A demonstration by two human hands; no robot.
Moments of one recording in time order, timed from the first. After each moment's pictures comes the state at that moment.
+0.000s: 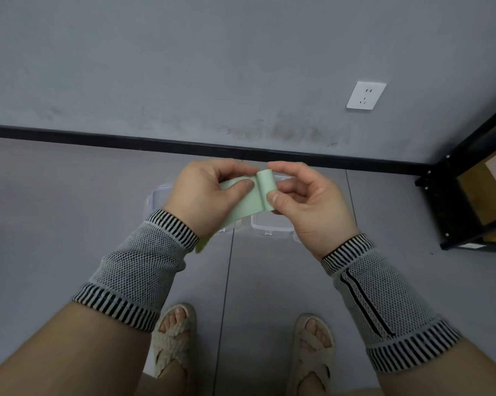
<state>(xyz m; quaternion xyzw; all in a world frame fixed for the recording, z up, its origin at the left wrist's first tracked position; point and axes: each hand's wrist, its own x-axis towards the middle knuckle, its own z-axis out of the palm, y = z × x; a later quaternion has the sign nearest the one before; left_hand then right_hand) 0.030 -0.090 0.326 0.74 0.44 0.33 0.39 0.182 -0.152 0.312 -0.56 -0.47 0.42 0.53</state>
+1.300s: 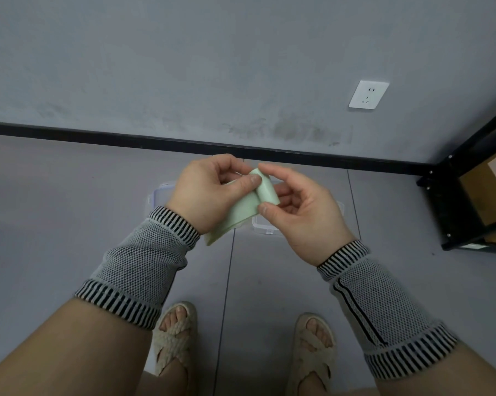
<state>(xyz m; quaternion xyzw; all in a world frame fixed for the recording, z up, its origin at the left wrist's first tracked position) 0.030 -0.085 0.322 0.68 0.46 0.32 0.47 0.177 -0.154 0.302 -0.57 -0.54 0.39 0.49</state>
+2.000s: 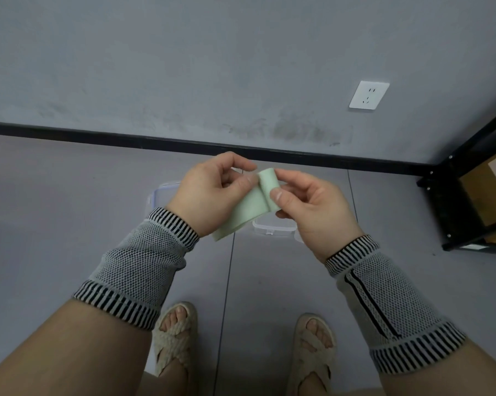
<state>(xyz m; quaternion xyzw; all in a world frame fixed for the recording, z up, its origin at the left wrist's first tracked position) 0.029 -0.084 0.317 0.71 0.45 0.30 0.45 0.182 -0.151 0.307 -0.57 -0.46 0.44 0.52</state>
